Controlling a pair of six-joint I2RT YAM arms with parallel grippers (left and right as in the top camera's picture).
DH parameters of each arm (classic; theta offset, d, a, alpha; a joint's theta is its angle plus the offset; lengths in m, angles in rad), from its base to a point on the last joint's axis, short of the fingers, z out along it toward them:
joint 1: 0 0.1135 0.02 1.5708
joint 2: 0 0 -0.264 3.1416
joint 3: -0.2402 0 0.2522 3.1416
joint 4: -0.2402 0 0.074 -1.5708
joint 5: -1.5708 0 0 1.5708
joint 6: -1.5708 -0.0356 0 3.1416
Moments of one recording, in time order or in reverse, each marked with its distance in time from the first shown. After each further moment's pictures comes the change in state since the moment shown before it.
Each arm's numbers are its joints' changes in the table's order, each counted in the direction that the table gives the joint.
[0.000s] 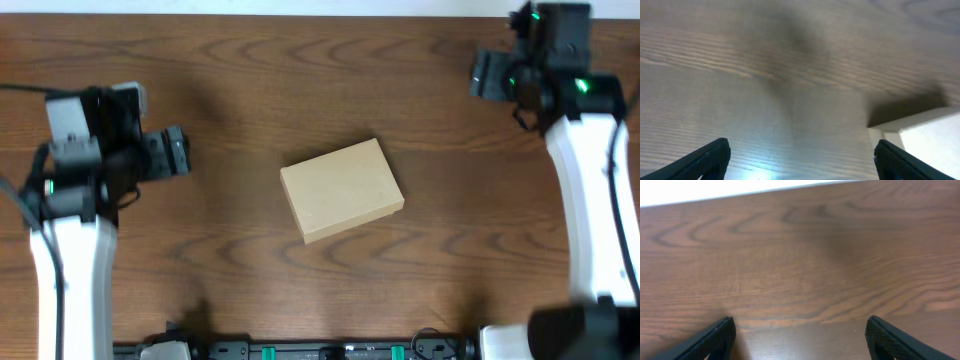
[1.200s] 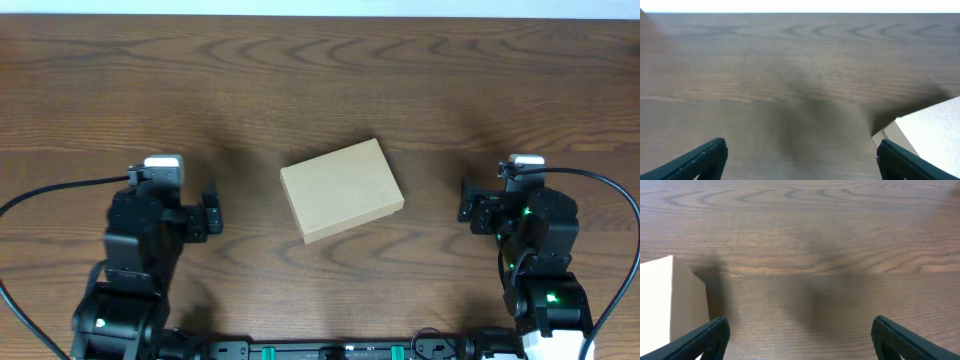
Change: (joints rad) left arm -0.342 0.520 0.491 0.323 0.339 0.059; right arm -0.002 0.849 1.007 0.407 0.026 0.102
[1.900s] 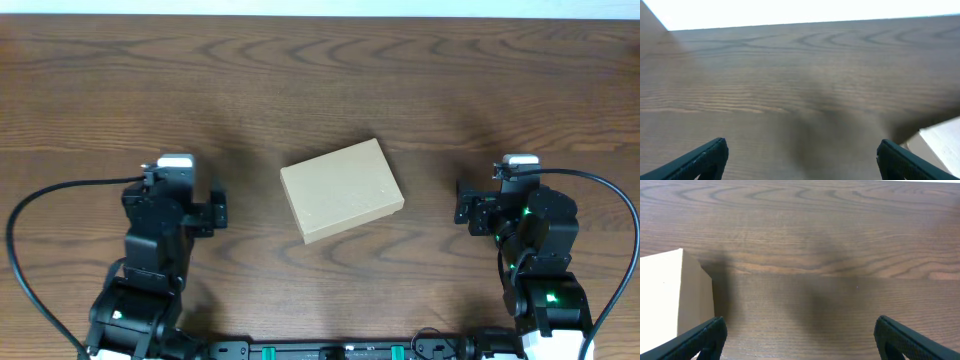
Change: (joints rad) left arm -0.014 -0.001 0.096 0.151 0.090 -0.037; right arm 0.000 0.000 0.003 0.000 0.032 0.040
